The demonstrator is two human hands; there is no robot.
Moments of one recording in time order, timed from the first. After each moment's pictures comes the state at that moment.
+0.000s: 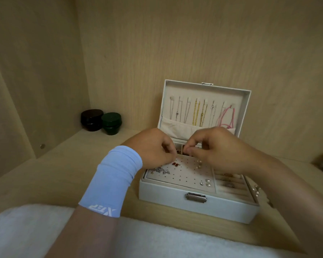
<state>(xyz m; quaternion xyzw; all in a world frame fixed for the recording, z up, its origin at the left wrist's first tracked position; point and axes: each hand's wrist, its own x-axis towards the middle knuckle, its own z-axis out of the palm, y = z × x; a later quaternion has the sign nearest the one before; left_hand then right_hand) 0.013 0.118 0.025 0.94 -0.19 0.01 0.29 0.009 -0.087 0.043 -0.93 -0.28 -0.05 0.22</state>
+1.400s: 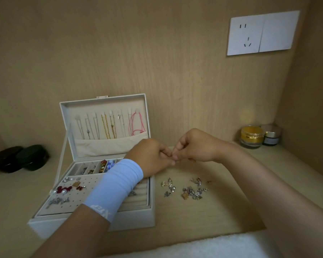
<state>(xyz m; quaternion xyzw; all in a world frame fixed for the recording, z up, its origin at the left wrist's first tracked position) 0.043 -0.097 0.016 0.94 -0.25 0.01 0.25 0.035 -0.281 0.019 -0.90 -0.12 0.04 0.41</state>
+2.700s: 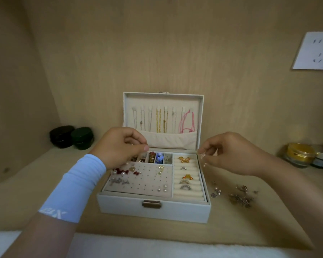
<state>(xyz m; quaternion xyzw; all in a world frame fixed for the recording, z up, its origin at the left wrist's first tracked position) 0.023 0.085 0.035 0.87 -0.10 0.07 0.48 0.006 -0.212 0.040 -0.94 -0.17 -0.08 0.27</state>
